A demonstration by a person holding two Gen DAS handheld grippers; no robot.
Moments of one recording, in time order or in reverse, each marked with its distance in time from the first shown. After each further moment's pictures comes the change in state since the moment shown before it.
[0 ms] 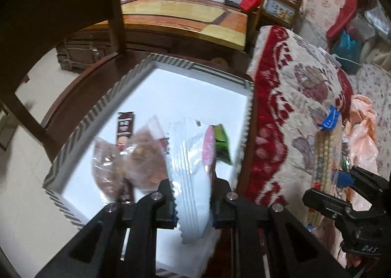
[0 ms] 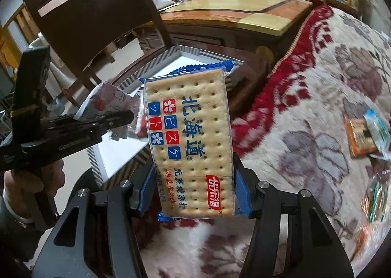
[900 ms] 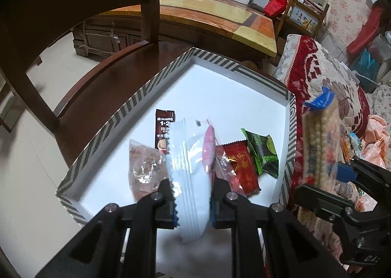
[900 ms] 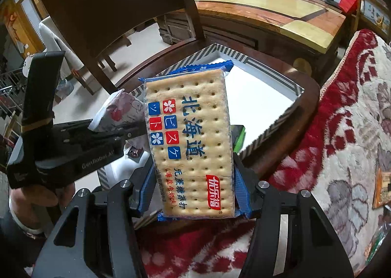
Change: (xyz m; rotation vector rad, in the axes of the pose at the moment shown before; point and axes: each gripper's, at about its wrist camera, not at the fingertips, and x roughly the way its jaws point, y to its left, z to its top) left arm 0.020 0.052 0.006 -0.096 0.014 0.044; right arm 0.063 0.052 0.052 -0.111 0.067 0.045
